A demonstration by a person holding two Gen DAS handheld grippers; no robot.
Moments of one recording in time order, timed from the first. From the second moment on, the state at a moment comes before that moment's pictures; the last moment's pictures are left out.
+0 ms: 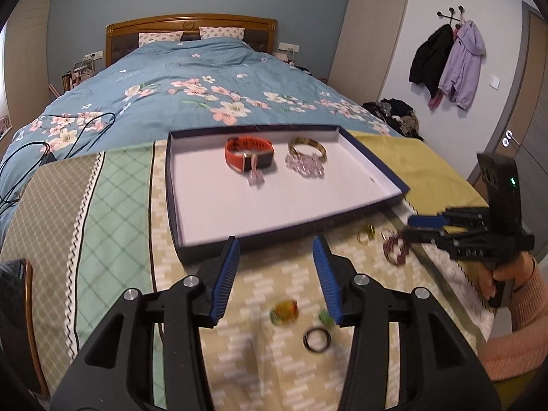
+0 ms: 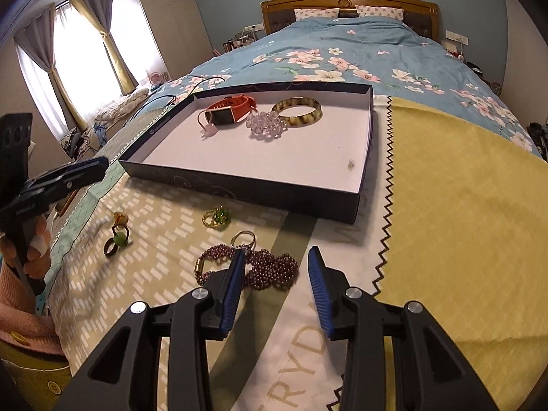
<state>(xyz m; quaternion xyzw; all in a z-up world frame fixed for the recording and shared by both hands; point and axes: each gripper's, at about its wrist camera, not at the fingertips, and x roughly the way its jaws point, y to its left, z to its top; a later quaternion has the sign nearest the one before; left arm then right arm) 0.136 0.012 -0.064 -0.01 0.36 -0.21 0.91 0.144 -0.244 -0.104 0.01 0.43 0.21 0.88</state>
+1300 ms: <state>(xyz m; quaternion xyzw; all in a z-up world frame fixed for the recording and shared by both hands) 0.096 -0.019 -0.108 0.04 0.43 -0.22 0.87 0.113 -0.216 -0.065 0.01 0.38 0.26 0.89</state>
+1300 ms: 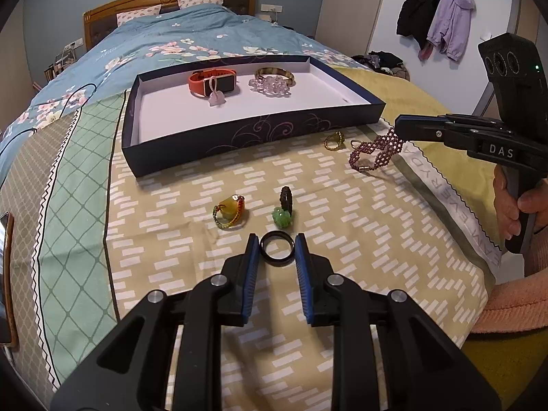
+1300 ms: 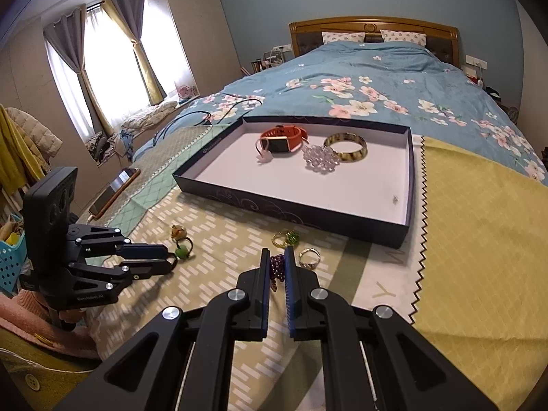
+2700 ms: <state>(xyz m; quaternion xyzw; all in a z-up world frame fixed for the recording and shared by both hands) 0.139 -0.012 -0.046 0.02 0.35 -0.22 0.91 0.155 -0.205 -0.019 0.03 0.32 0.27 0.91</state>
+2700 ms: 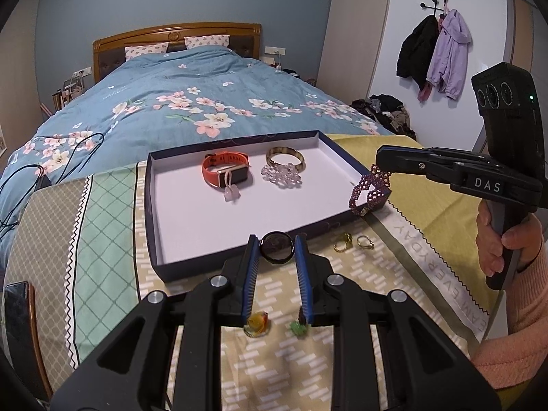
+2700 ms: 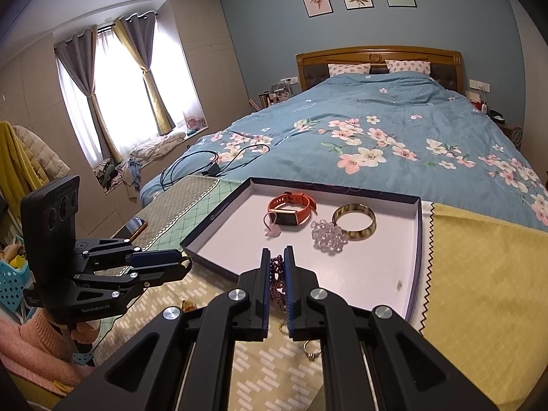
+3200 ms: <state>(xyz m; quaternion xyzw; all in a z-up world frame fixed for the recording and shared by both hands) 0.170 -0.013 -0.048 0.02 0.35 -0.21 0.91 0.187 -0.202 -0.021 0.04 0.32 0.26 0.91</state>
